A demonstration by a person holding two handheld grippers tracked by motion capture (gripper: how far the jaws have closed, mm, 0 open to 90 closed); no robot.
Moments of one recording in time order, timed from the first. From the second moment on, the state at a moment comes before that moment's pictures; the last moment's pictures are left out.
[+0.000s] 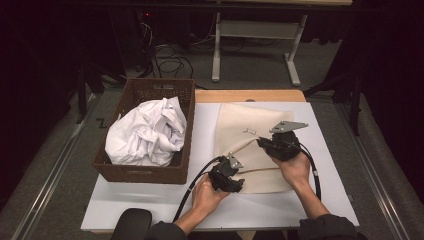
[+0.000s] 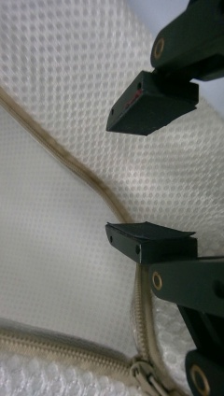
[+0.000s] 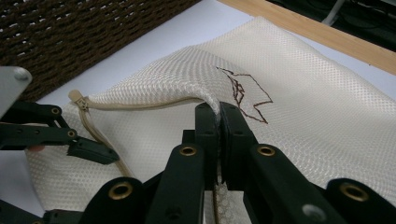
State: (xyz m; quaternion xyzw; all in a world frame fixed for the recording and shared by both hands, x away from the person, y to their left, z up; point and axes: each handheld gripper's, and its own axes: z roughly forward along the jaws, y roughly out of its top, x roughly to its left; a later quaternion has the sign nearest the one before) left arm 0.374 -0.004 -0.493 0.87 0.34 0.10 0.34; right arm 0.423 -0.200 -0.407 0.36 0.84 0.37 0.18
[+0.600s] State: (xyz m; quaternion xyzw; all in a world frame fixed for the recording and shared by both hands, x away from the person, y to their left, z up) left arm 0.366 0.018 -0.457 0.89 0.31 0.09 0.32; right arm 0.422 -0.198 -0.410 0.35 0.85 0.35 0.19
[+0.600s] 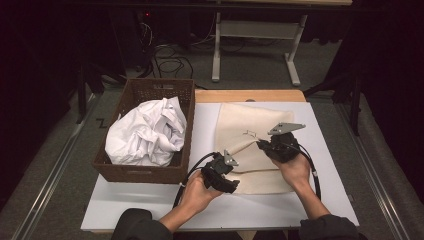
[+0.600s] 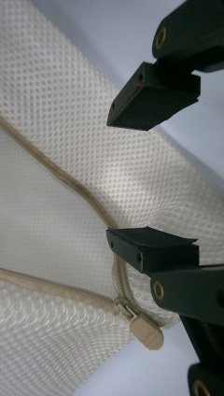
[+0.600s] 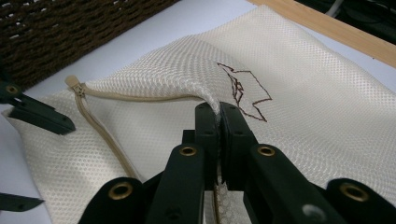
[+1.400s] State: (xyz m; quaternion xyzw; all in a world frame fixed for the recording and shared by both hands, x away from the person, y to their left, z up) left arm 0.374 0.058 -0.420 0.88 0.33 0.12 0.31; right arm 0.425 -0.203 -0.416 0.36 0.85 0.35 0.18
